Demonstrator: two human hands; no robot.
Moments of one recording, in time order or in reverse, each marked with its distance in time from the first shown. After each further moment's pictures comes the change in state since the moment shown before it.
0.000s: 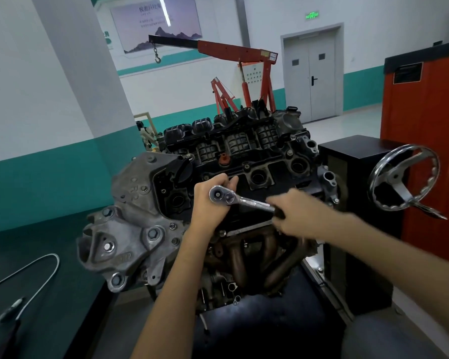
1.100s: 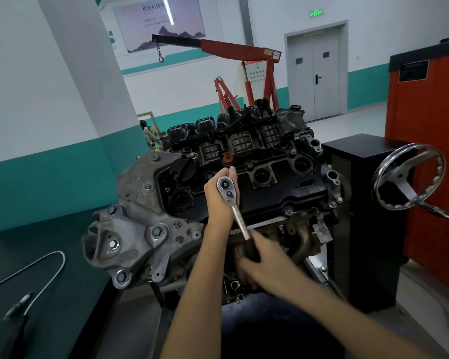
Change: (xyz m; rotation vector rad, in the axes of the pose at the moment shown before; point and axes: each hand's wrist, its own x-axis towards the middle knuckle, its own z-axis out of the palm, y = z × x) left_hand 0.004 0.021 0.024 -0.272 0.219 -0.219; right_hand -0.037 -0.069 0.070 0.854 -0.011 0.188
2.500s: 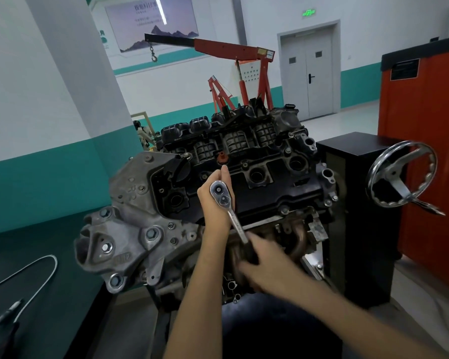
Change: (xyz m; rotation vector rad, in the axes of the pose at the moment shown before) left_hand -0.005 -0.007 0.001 0.027 0.054 0.084; right_hand 0.000 0.003 -0.004 -0.056 -0.023 -0.039
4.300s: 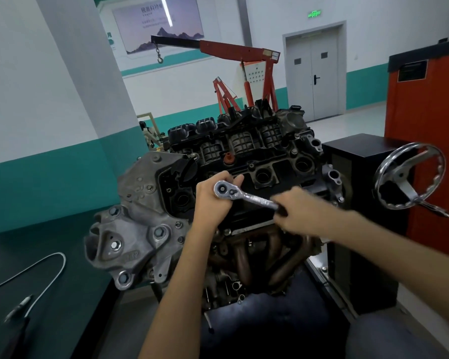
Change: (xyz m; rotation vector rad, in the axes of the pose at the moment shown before) left_hand 0.011 -0.002 -0.034 0.194 -0.286 0.019; right_hand 0.044 -0.014 -0.089 -0.774 -0.008 -0.092
